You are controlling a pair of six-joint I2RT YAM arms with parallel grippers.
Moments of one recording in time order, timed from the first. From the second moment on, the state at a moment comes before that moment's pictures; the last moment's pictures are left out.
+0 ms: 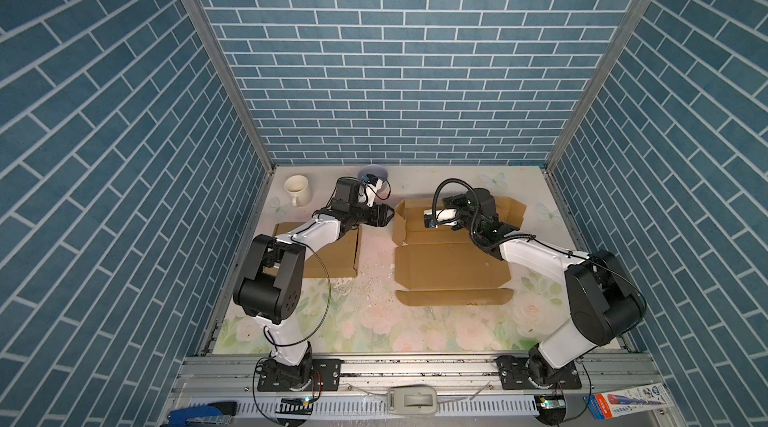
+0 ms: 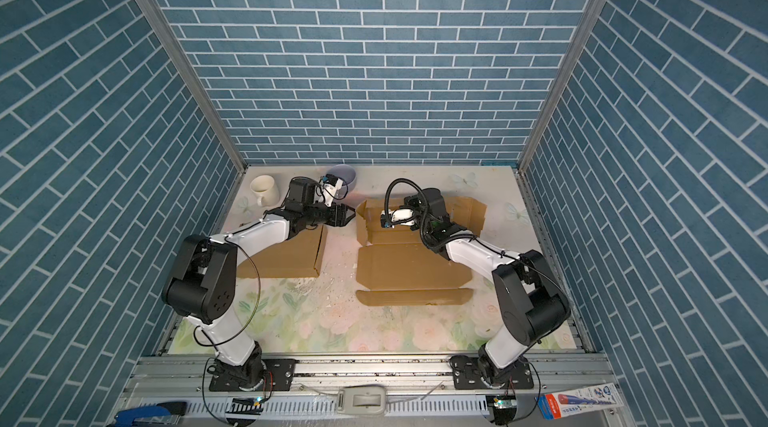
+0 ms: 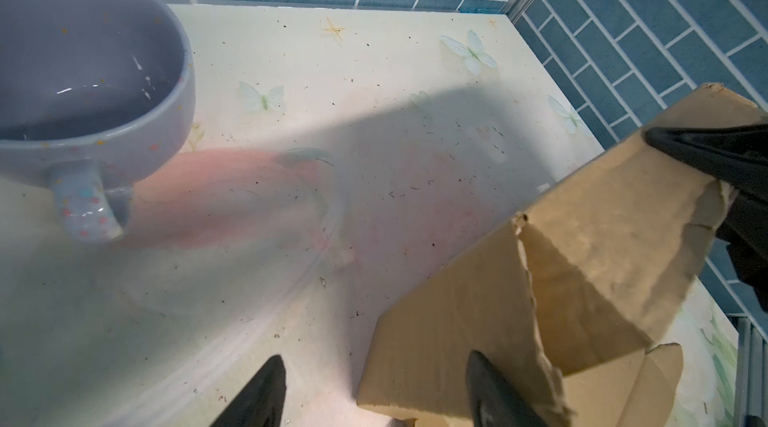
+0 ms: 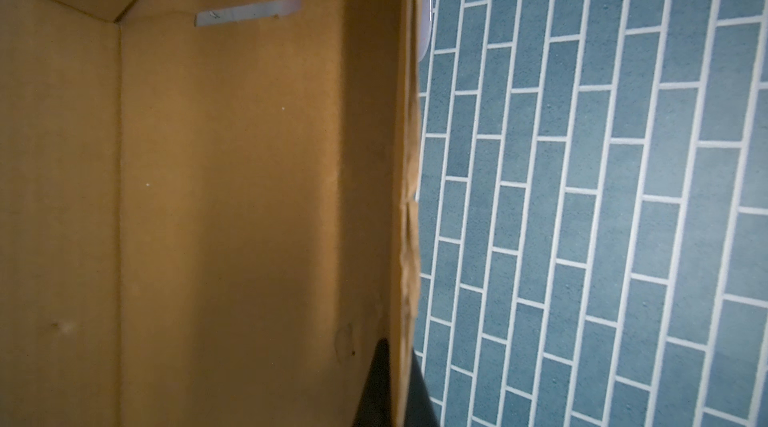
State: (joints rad) left arm -0.31 1.75 1.11 -0.03 0.49 -0.15; right arm 0.55 1.61 0.96 0.24 0.02 -1.49
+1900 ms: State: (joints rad) left arm -0.30 1.91 1.18 -0.13 0.50 0.02; right arm 0.48 1.69 1.06 0.14 -0.05 -1.43
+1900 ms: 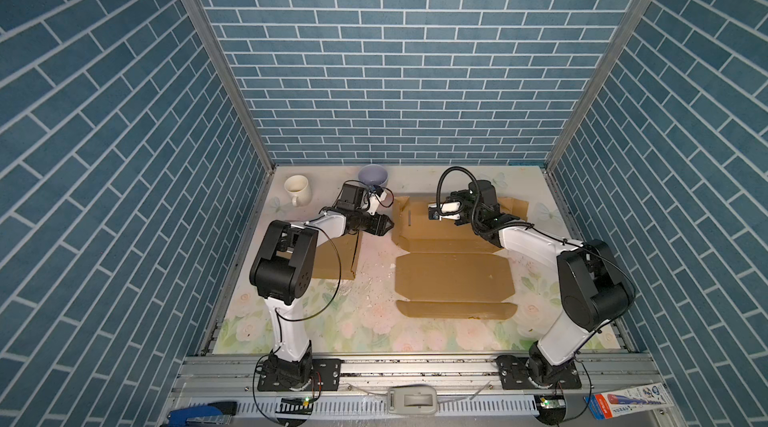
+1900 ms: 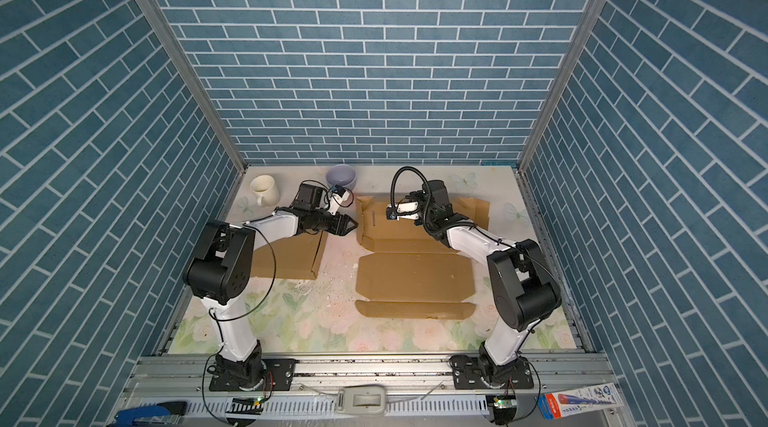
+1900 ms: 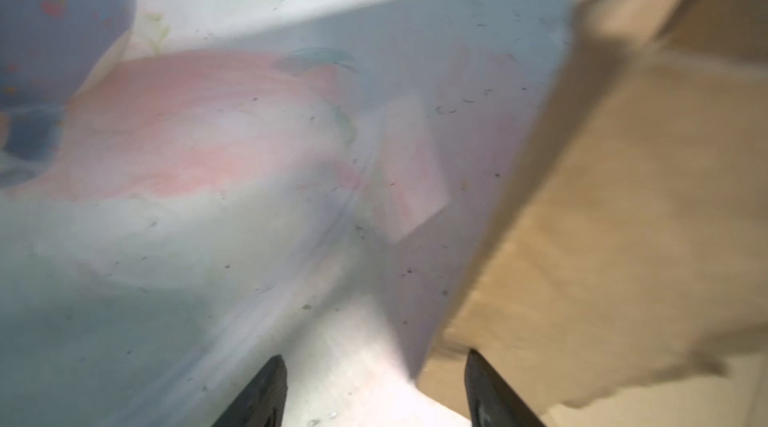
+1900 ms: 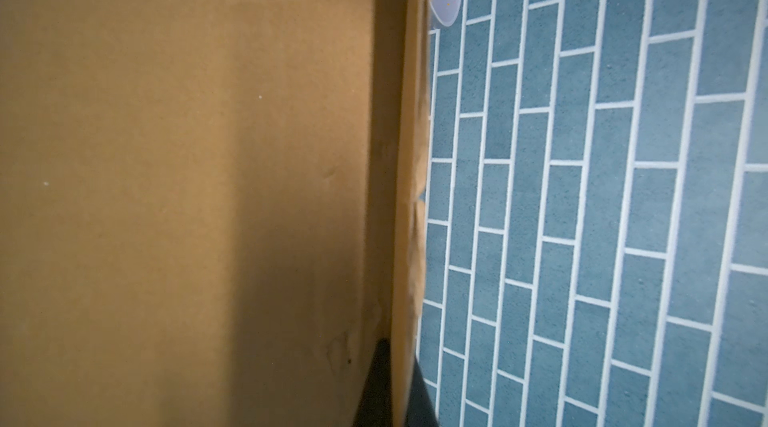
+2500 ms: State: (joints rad) left arm -0.23 1.76 1.13 -0.13 0.58 0.01; right arm 0.49 1.68 1.06 0.15 -0.04 -1.44
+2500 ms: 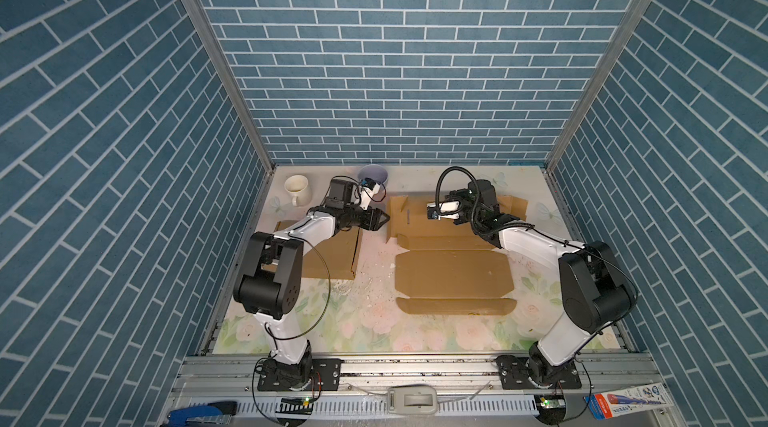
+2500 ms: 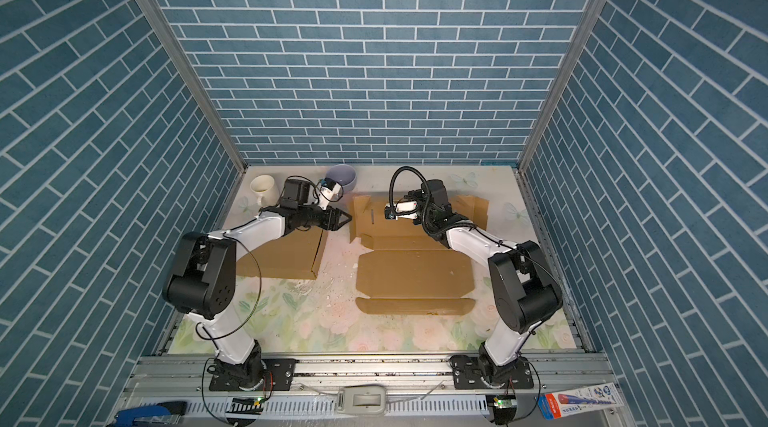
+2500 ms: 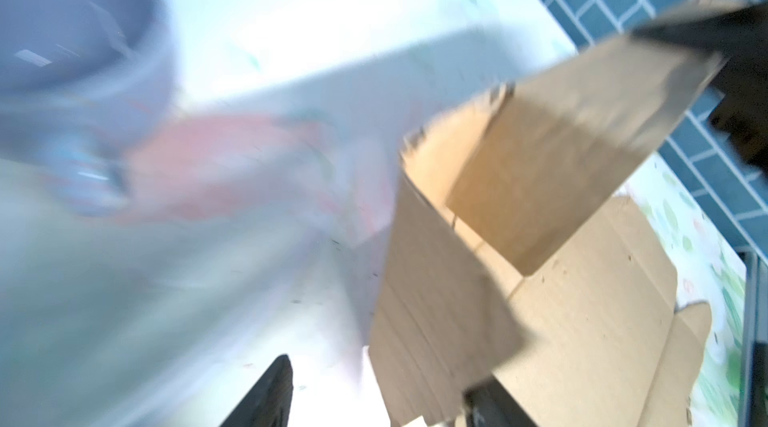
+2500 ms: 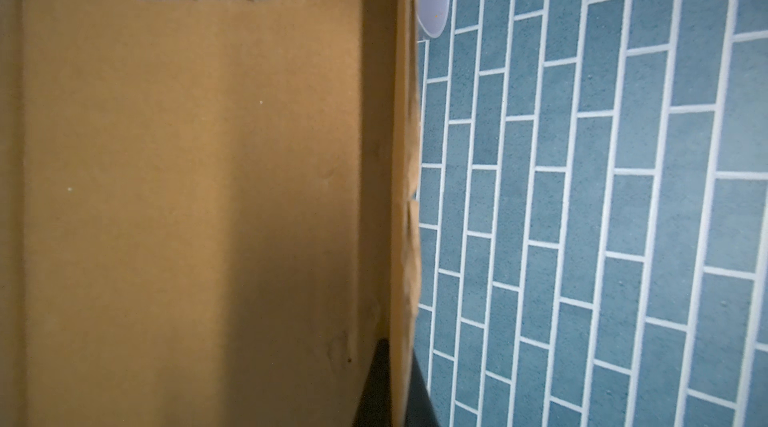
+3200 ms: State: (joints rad) left arm -0.33 1.98 1.24 -0.08 0.34 -0.01; right arm 0.49 1.68 1.06 0.16 -0.04 -1.44
